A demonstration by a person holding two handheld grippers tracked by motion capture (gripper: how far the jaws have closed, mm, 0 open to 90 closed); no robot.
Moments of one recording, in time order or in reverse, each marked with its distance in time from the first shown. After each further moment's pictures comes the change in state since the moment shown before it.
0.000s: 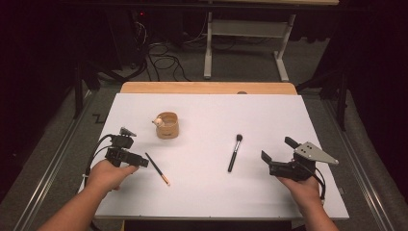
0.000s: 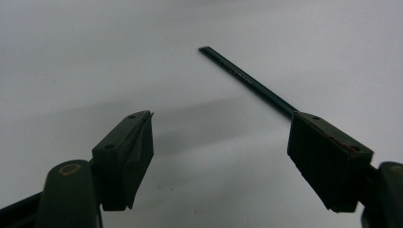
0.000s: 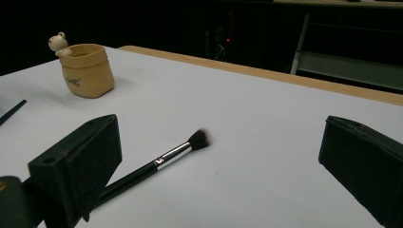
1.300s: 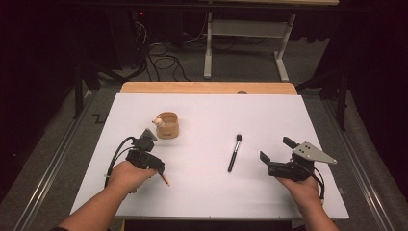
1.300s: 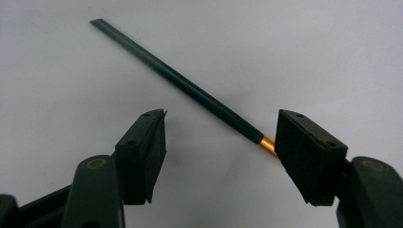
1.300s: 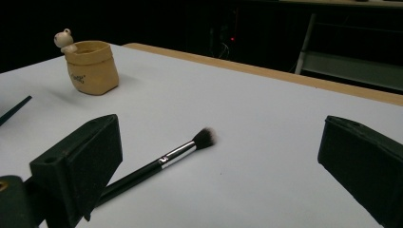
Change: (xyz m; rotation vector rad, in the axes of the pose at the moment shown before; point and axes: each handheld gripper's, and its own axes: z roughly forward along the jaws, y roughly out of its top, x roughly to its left) left arm -0.055 0.012 0.018 0.136 0.000 -0.018; right arm 0.002 0.000 0.002 0.009 0.018 -0.007
